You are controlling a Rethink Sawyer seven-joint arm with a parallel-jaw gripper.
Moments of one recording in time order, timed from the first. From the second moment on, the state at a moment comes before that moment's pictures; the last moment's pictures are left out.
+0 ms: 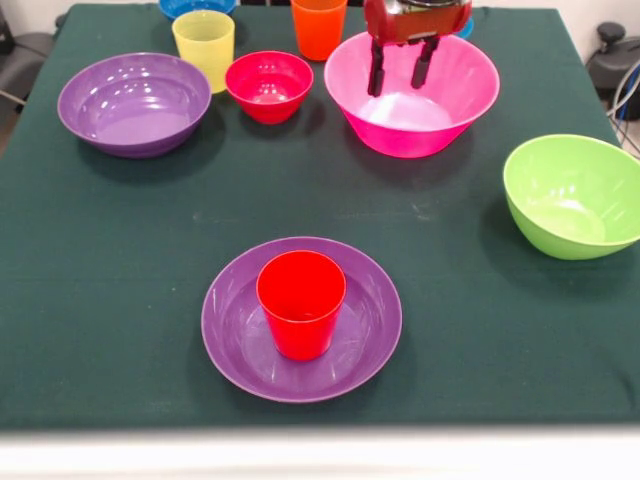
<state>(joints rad) -0.25 -0.61 0.24 1.70 -0.52 0.55 1.71</state>
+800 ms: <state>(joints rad) -0.22 -0.59 0.18 1.68 -0.52 0.55 1.71</state>
